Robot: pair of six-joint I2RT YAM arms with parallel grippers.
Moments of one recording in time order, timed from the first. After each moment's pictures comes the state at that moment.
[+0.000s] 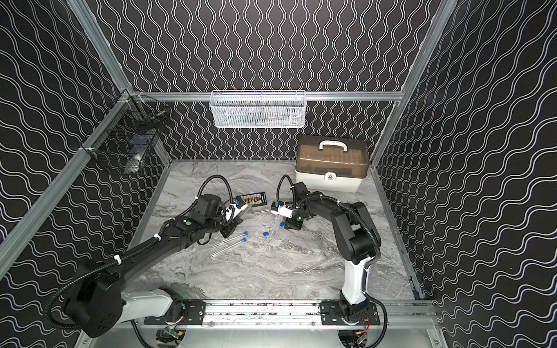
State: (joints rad) left arm -0.42 1.29 0.81 -0.28 0.22 0.34; right arm 0.42 1.93 1.23 -0.59 -0.32 -0.82
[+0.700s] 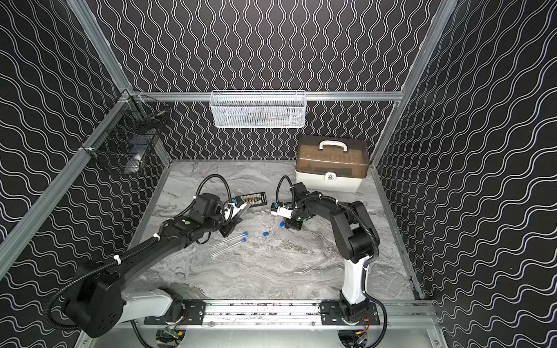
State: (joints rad) left arm -0.41 1.28 0.80 -0.27 0.24 0.35; right arm 0.43 1.95 1.24 -0.59 -0.30 -0.84
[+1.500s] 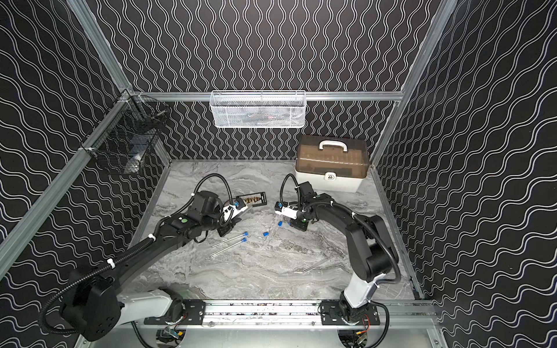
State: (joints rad) left arm -0.42 1.25 0.86 -0.38 0.25 0.54; right arm 0.43 1.68 1.11 -0.63 -0.23 -0.81
